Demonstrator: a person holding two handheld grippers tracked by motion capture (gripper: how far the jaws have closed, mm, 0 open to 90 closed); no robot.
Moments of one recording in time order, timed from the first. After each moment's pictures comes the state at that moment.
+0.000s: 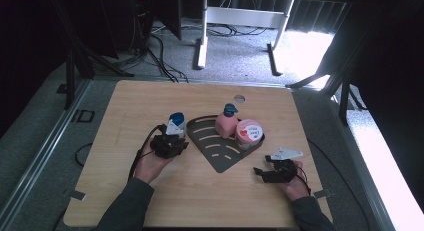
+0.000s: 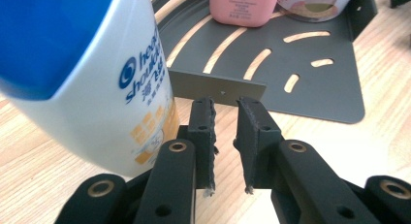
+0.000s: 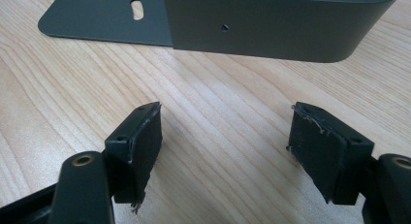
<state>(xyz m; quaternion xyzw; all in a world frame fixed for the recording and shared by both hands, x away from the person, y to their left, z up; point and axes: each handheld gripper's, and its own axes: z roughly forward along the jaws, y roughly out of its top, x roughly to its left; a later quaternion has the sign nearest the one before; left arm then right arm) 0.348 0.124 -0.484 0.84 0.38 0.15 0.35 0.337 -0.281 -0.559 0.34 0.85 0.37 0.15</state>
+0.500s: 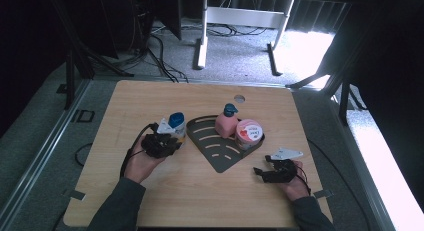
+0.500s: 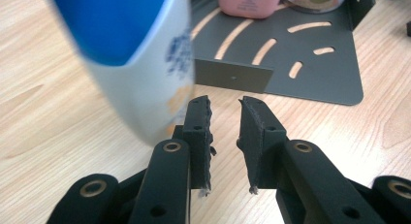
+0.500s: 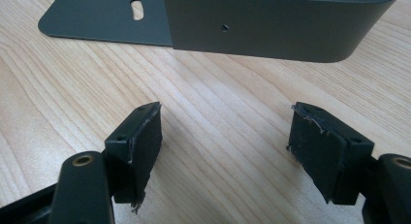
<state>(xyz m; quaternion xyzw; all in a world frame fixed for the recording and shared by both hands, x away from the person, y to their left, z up) 0.343 0.148 -0.471 0.85 0.38 0.15 0.34 0.337 -0.281 -0.559 0.35 0.85 0.37 0.15</state>
